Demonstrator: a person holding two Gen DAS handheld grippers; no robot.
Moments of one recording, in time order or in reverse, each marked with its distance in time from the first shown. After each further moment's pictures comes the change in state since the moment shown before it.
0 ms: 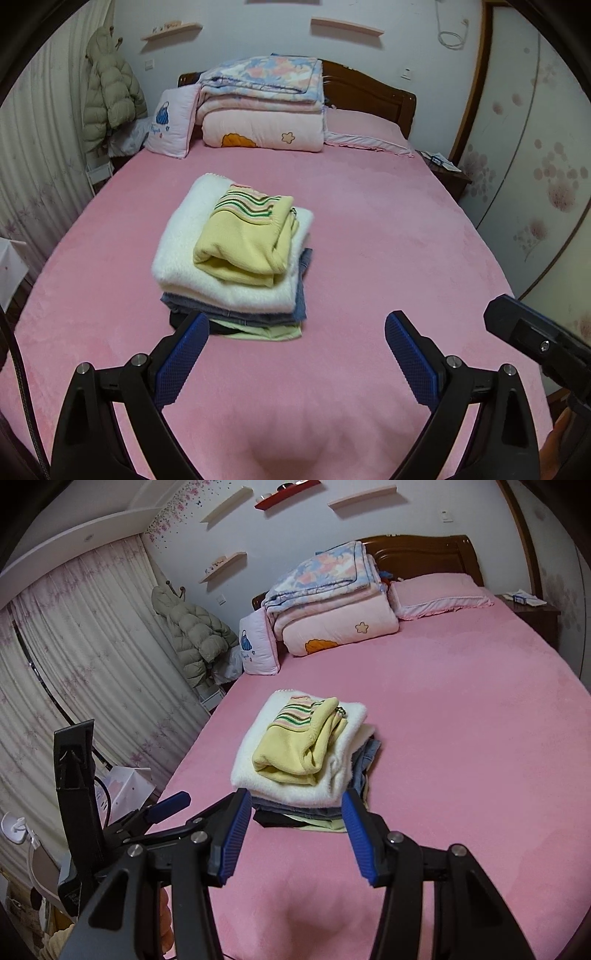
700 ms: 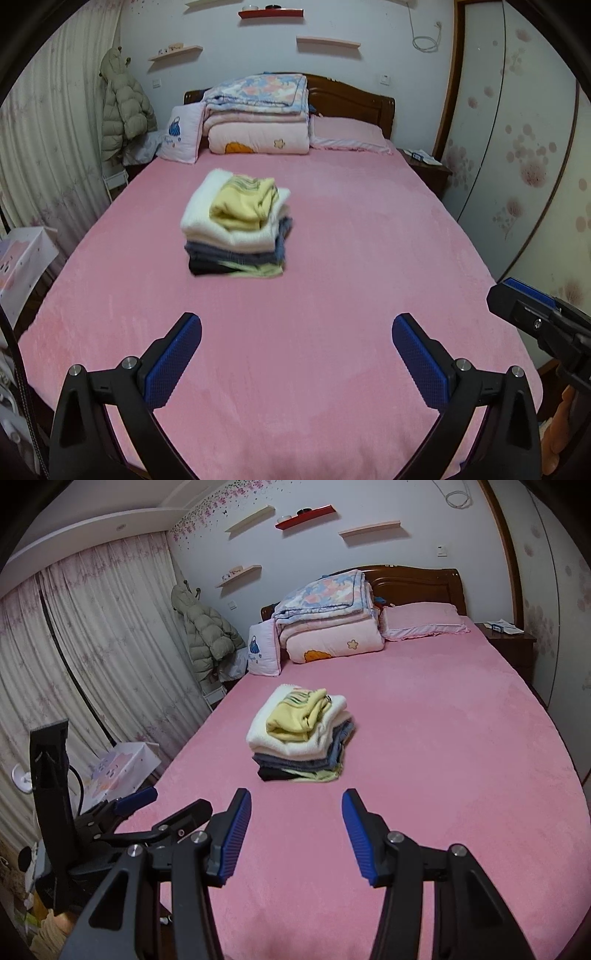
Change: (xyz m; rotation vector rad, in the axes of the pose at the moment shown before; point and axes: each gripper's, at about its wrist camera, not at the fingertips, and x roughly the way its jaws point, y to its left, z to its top) left arm -0.198 -0.060 -0.143 0.018 -0.032 0.019; right arm -0.212 0.026 -0.119 -0.100 -0.035 -0.063
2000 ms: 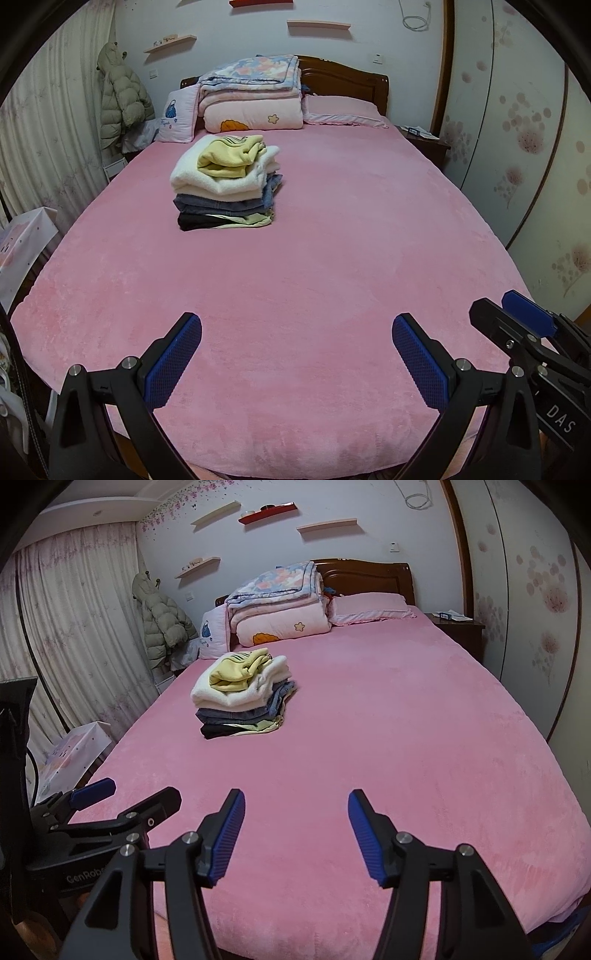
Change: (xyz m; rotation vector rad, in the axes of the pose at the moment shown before) left arm 0.020 -0.033 -0.114 0.042 0.035 0.016; right arm -0.002 -0.034 -0.135 0.031 -0.016 -0.186
